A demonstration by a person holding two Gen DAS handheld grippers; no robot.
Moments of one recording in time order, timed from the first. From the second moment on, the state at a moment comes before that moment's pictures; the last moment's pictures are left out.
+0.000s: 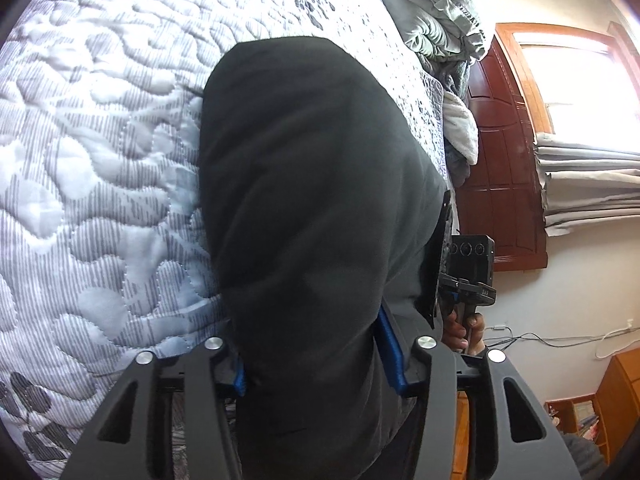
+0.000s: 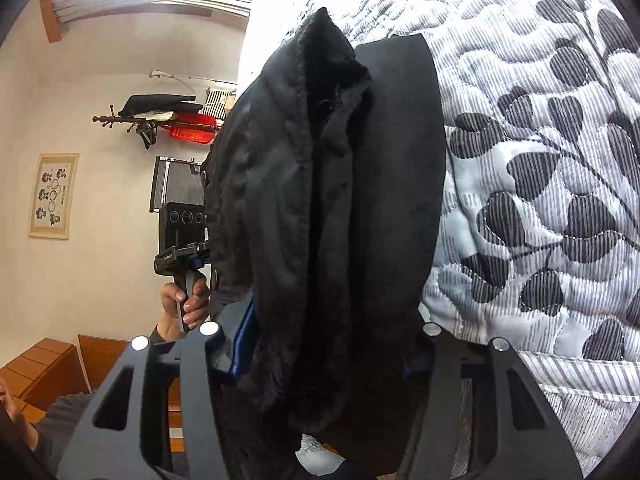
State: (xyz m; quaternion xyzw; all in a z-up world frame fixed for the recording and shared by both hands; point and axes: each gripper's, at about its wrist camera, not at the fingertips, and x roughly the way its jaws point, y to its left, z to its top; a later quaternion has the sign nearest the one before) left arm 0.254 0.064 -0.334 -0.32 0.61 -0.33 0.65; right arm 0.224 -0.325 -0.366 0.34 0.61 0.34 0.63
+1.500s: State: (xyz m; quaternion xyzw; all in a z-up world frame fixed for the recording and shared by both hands) left arm 0.372 0.197 -0.322 -0.34 0.59 -0.27 0.68; right arm 0.371 -0.195 -0.373 0.30 0.61 0.36 0.64
